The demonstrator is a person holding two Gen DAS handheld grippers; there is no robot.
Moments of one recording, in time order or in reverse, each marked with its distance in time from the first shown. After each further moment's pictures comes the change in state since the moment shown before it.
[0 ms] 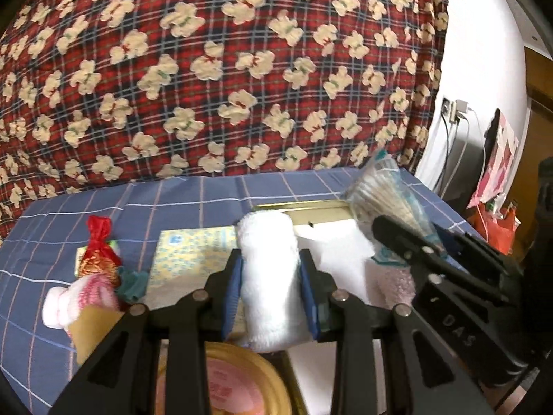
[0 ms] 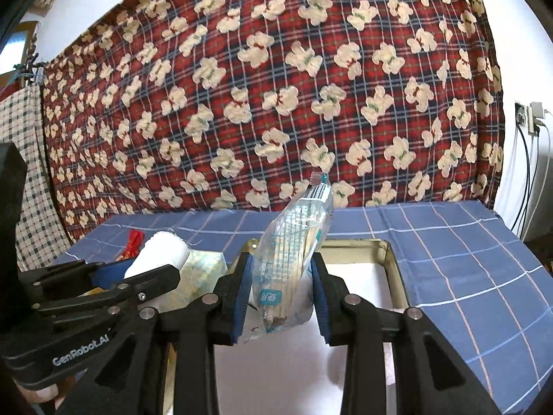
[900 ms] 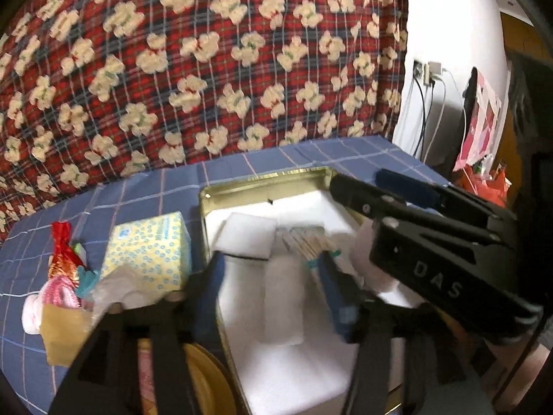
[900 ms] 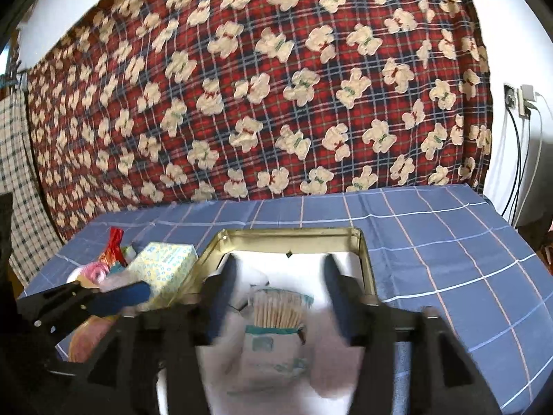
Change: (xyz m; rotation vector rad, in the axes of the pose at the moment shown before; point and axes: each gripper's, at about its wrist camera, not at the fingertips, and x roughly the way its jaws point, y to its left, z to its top) left arm 0.020 -0.053 -0.012 0.131 0.089 -0.054; right arm 0.001 -0.036 0.002 0.048 0.034 -0.033
